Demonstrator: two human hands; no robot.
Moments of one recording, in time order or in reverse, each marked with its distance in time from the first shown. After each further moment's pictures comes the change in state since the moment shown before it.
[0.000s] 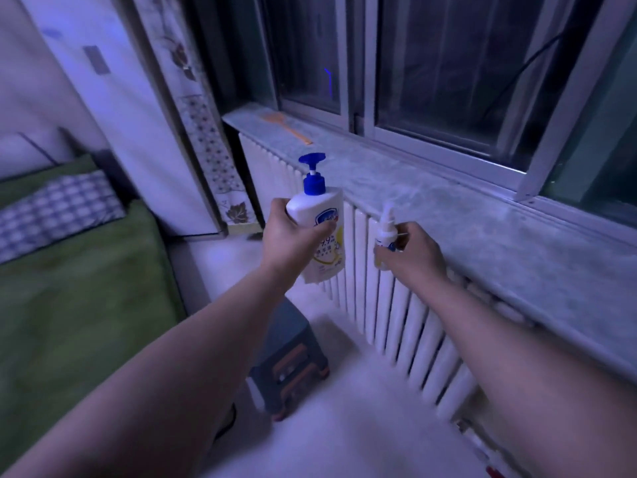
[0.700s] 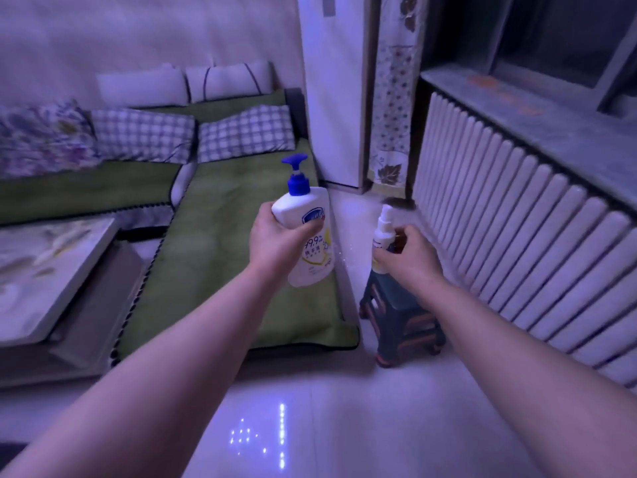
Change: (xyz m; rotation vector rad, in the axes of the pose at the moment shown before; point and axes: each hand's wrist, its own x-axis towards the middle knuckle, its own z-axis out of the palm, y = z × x) left_hand -0.154 -0.109 -0.388 0.027 0.520 -0.200; right_hand -0.241 -0.175 0.256 0.057 -0.456 -0.226
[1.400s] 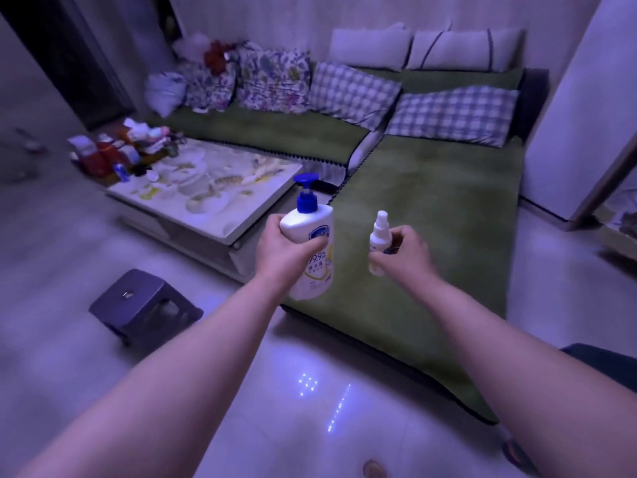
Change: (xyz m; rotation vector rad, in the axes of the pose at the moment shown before) left_hand 0.051 -0.103 -0.279 0.107 0.587 -0.245; right_hand 0.001 -0.166 0.313 -0.048 -0.570 -0.281
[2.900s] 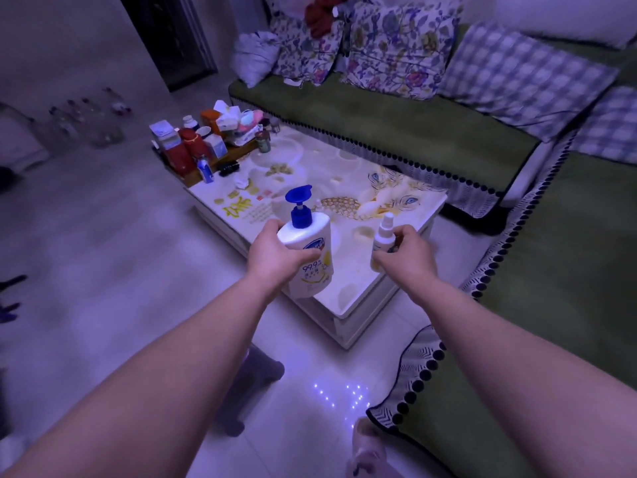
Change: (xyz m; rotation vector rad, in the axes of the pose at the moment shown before) left_hand 0.600 -0.140 -0.281 0.195 0.115 -0.183; right_hand 0.402 -0.298 0.495 -0.024 -0.230 -0.028
